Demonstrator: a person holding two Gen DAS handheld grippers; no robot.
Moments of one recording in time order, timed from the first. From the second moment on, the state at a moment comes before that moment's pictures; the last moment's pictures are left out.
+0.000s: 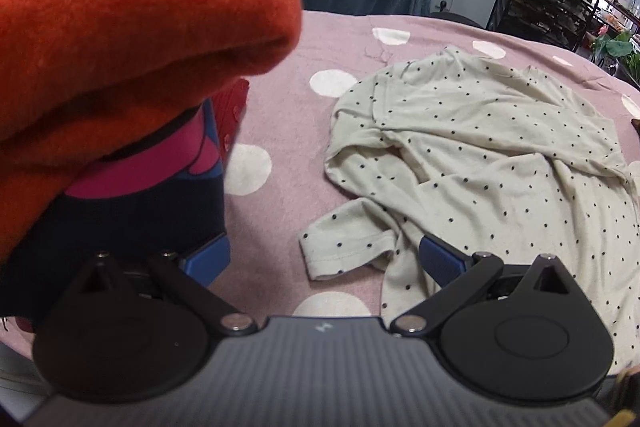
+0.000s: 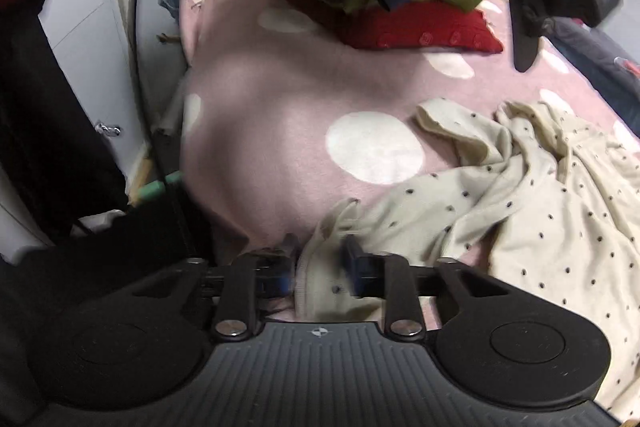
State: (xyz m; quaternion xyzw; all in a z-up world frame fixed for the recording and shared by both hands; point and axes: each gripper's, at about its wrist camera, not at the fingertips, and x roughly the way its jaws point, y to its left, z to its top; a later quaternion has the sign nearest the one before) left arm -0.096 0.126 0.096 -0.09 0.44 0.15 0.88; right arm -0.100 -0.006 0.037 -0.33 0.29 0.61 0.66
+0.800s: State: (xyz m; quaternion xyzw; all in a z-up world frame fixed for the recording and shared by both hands) left arm -0.080 0.092 0.044 -0.11 0.51 0.08 0.85; right arm 0.120 0.003 0.347 0.05 0.11 0.55 0.83
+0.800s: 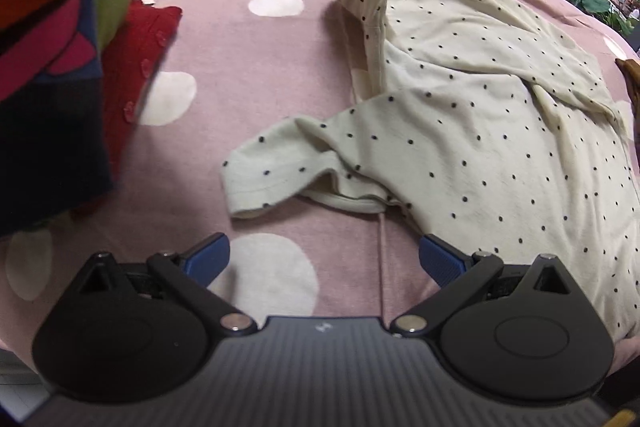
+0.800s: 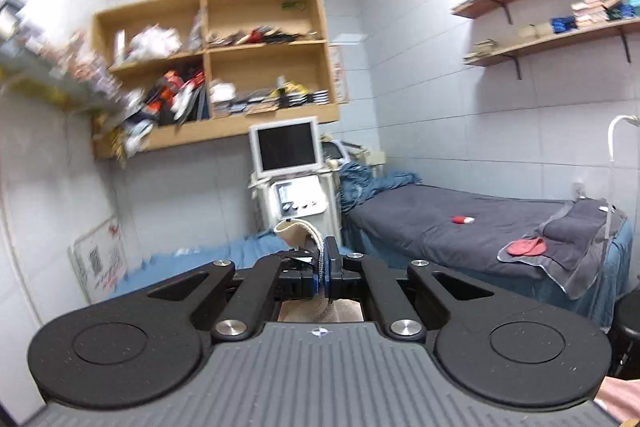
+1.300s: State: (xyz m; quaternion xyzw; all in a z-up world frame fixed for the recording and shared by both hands) left arm -0.081 0.103 0.043 -0.13 0.51 0.09 0.85; right arm 0.184 0.018 0.335 0.11 0.24 0.45 0.86
